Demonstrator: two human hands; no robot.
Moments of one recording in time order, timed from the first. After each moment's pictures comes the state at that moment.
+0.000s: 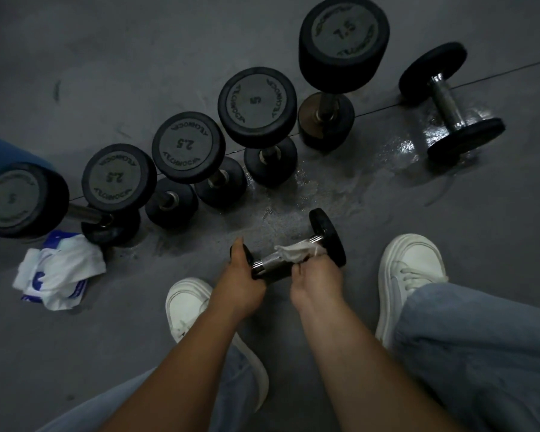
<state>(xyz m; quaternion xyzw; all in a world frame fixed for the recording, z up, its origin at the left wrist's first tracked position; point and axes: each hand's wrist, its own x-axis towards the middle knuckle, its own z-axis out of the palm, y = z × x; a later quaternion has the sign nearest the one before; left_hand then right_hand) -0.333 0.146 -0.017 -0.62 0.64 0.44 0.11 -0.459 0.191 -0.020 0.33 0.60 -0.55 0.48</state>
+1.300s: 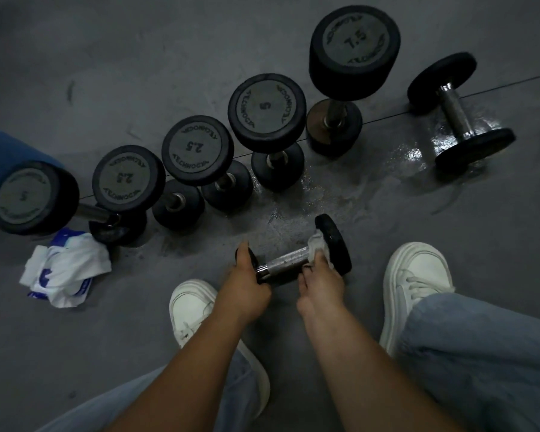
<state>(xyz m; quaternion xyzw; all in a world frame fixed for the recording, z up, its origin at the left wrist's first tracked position) -0.335 0.147 -0.011 -0.62 0.65 0.44 0.10 -0.451 0.187 -0.048 0.37 0.55 -0.59 0.46</state>
